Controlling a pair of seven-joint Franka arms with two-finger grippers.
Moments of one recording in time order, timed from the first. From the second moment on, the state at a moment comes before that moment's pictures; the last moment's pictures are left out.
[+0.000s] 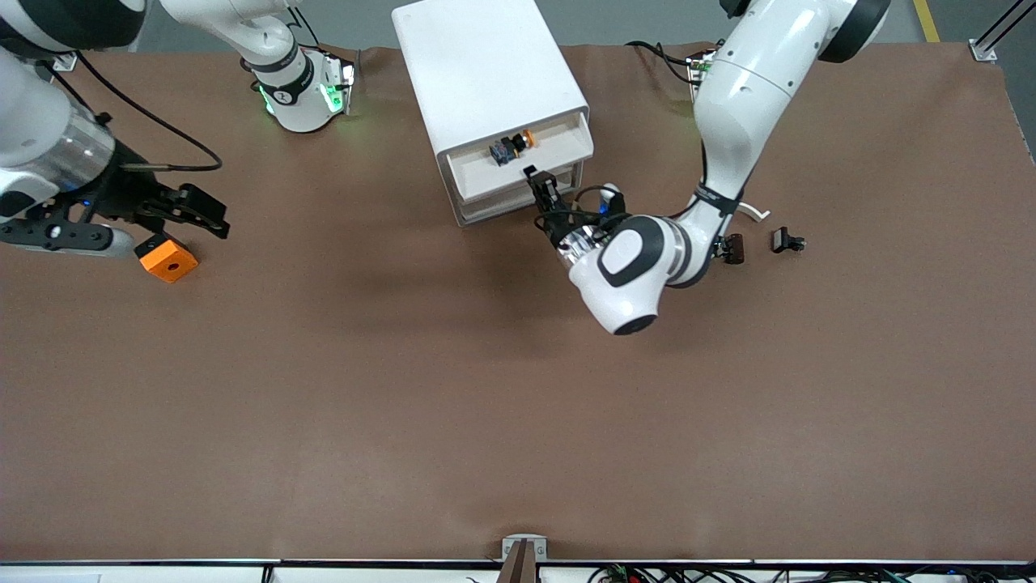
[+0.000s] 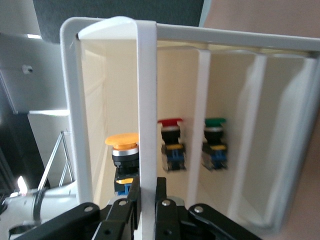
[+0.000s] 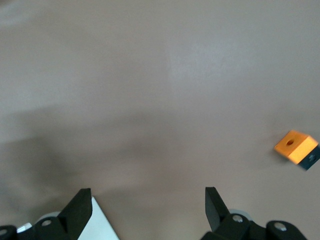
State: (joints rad) left arm -0.45 0.77 -0.10 -1.46 -1.01 1.33 -2.41; right arm 0.26 0.04 -0.08 -1.57 0.07 1.59 0.37
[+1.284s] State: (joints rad) left arm -0.25 0.80 -0.03 -1.19 -1.01 1.34 -2.28; right arm 0.71 0.18 -0.07 -1.57 0.13 1.63 1.45
